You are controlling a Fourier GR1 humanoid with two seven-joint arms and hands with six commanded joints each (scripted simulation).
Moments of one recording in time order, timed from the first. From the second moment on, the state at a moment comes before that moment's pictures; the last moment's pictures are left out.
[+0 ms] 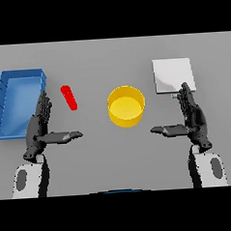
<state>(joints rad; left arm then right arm) 0.00 0.00 0.00 -1.57 0.00 0.00 0.00 0.00 0.00 0.00 -1.57 0.00 0.00 0.00</state>
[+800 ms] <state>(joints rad) 0.07 0.08 -0.11 -1.69 -0.14 -0.03 0.07 0.12 -0.09 0.10 -1.70 0.22 -0.02 -0.11</state>
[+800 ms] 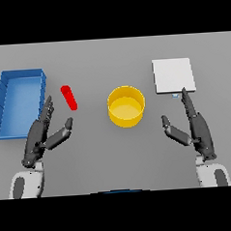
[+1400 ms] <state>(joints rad) -0.21 0.05 -0.03 -1.30 -0.14 -0.01 0.02 0.14 -0.08 0.10 -1.73 0.17 0.00 -0.11</state>
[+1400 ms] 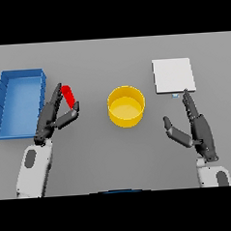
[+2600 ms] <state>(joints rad) -0.51 0.01 0.07 -0.92 -0.18 0.09 -0.12 0.11 -0.09 0.08 -1.72 0.16 0.00 -0.09</state>
